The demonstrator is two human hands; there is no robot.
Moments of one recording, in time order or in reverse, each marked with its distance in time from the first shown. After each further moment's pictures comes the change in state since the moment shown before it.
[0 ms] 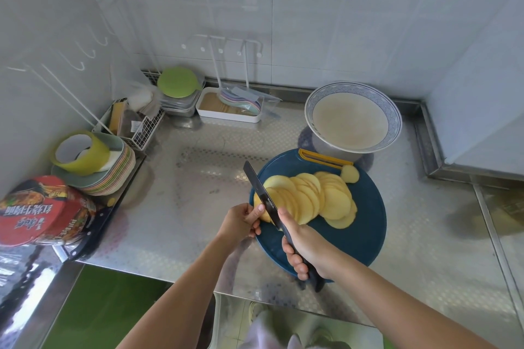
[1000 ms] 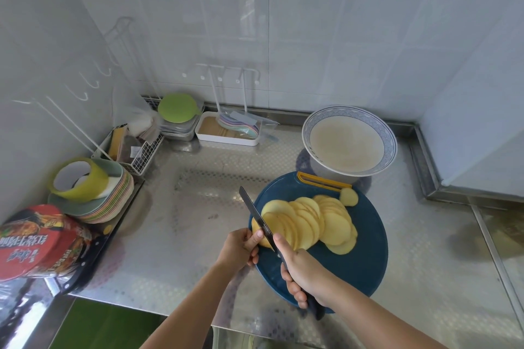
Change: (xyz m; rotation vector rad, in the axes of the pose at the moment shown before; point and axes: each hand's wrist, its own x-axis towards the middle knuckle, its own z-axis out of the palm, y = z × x) left_hand -0.003 0.009 -0.002 0.124 -0.025 0.018; right_hand 0.007 -0.005 0.005 -0.096 0.070 0.011
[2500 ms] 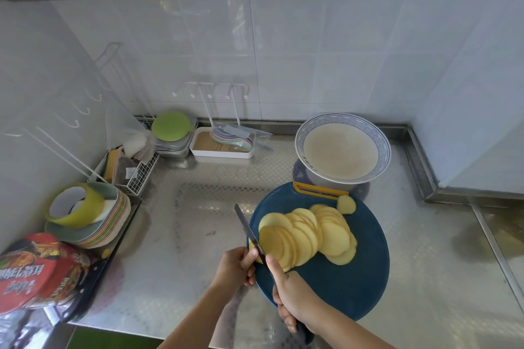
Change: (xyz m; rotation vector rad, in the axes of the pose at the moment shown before) left_hand -0.004 -0.008 0.000 -0.107 0.030 0.014; right_hand 0.018 0.015 0.018 -0.006 0.094 -0.129
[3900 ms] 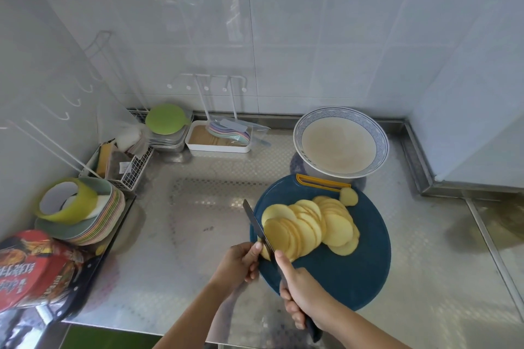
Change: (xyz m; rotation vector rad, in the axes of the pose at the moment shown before) left_hand 0.007 -0.008 -0.001 0.004 -0.161 0.015; right_hand -0.003 0.010 -0.008 0.076 -0.018 0.044
